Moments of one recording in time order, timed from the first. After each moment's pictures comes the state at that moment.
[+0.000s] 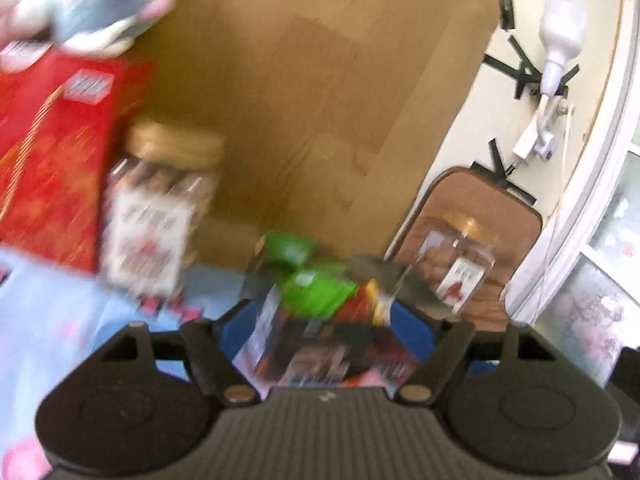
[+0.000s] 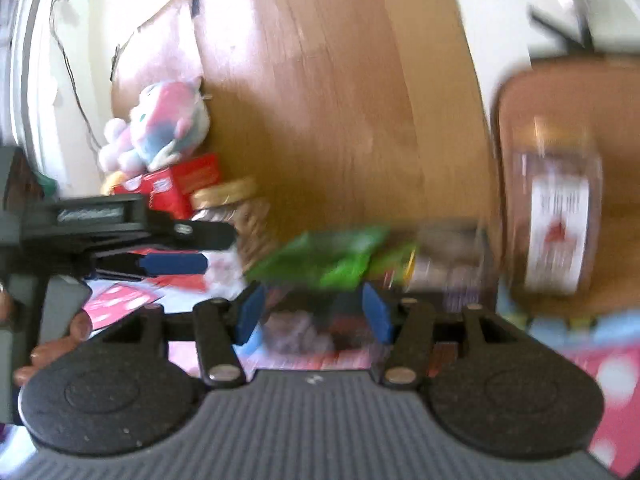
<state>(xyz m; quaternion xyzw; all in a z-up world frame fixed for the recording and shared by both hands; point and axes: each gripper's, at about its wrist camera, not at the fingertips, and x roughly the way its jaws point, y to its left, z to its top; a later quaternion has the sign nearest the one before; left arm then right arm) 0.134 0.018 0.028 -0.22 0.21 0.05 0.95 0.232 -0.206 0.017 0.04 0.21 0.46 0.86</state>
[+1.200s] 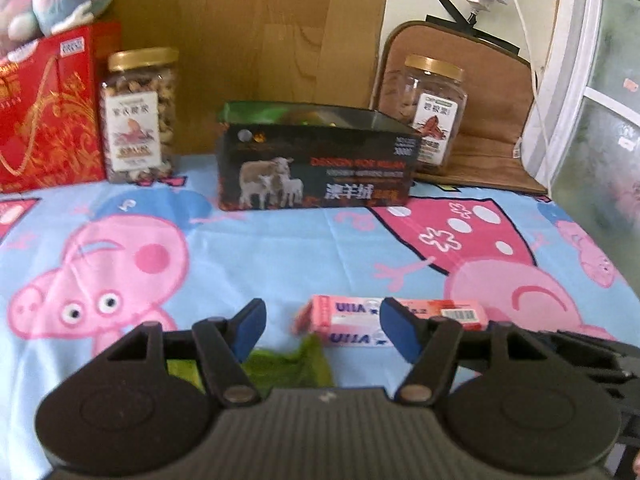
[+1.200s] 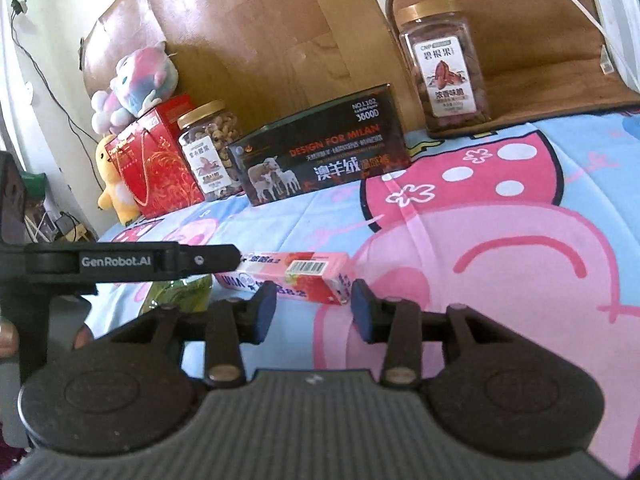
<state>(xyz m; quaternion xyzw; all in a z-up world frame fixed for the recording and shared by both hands) 0.090 -0.114 -0.007 -0.09 0.32 0.09 0.94 0.144 -0.298 -0.032 0.08 0.30 0.40 0.86</state>
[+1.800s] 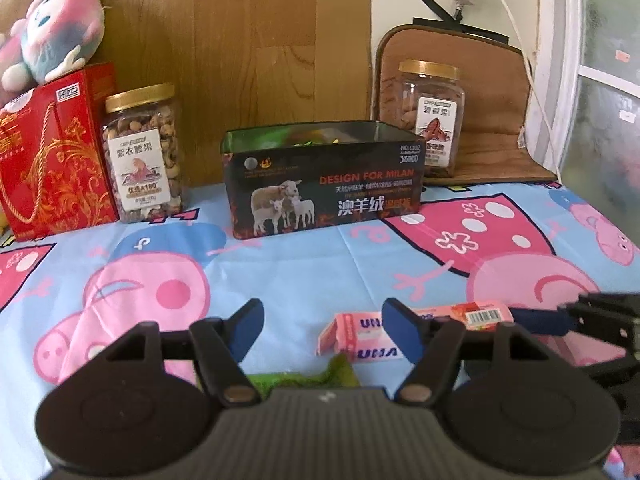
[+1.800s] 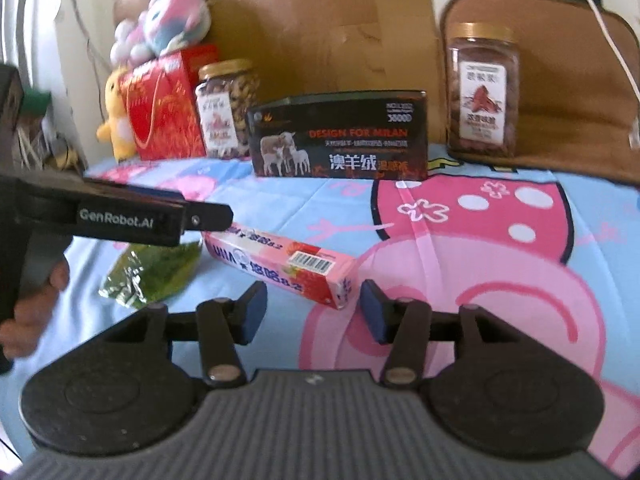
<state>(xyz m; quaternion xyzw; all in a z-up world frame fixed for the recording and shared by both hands) 0.092 -0.113 -0.005 -0.03 0.31 0.09 0.95 0.142 -0.276 -0.027 -0.06 0.28 0.41 0.86</state>
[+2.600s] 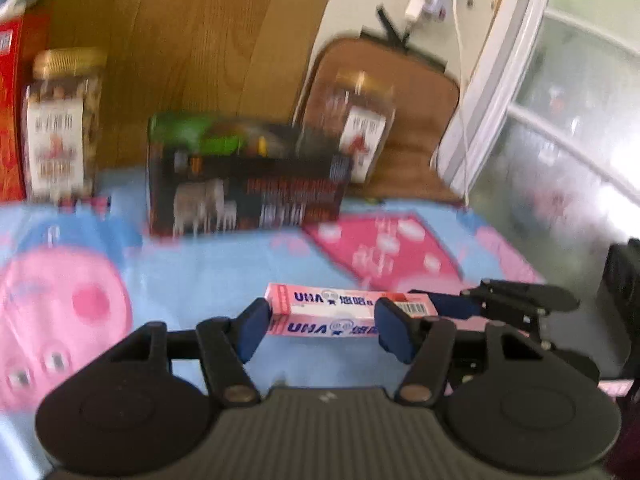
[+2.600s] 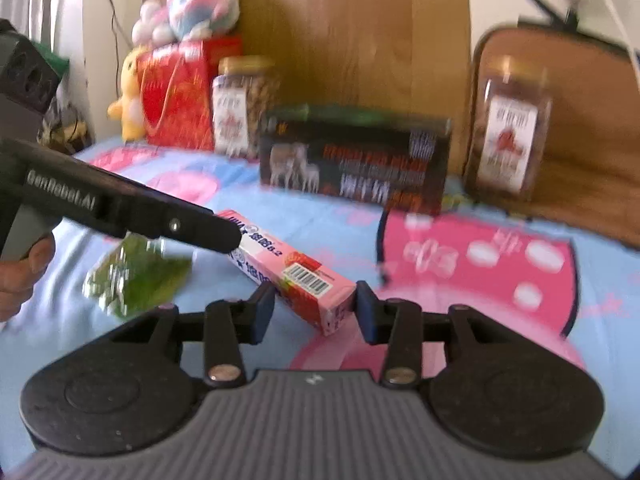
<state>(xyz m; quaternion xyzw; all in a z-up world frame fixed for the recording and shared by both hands) 0.109 -0.076 0.013 -0.13 0.29 -0.08 0.94 0.154 -0.260 -0.012 -0.11 0.23 0.43 0.87</state>
